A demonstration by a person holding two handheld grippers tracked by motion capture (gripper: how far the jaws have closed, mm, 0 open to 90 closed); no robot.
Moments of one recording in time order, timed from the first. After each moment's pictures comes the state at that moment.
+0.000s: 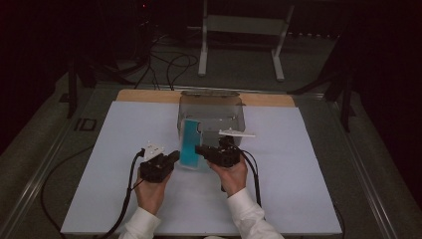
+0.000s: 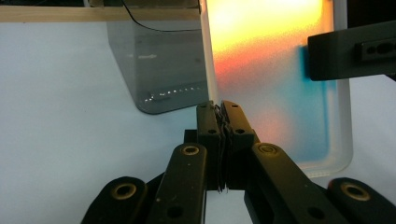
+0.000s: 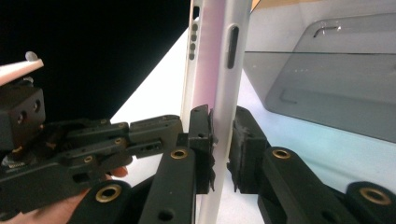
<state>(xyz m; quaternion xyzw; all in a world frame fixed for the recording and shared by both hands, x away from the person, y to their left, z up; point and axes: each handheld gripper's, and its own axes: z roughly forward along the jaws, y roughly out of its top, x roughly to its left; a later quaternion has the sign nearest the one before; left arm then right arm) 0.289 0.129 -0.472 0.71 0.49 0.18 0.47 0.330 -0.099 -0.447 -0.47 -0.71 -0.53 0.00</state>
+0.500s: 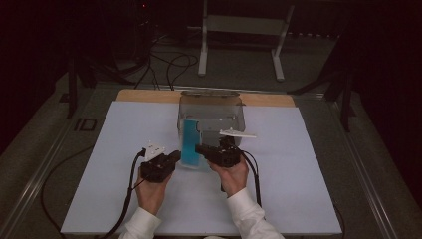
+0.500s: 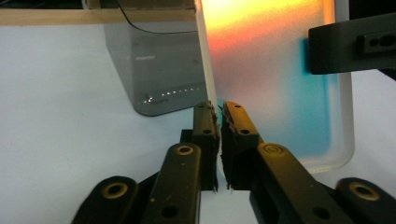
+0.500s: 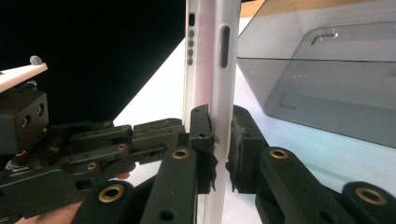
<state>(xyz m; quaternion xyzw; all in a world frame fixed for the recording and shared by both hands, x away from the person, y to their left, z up) 0.290 0.127 -0.471 0.72 0.48 0.18 0.47 0.327 -0.099 -0.445 -0.47 -0.70 -0.53 0.00</state>
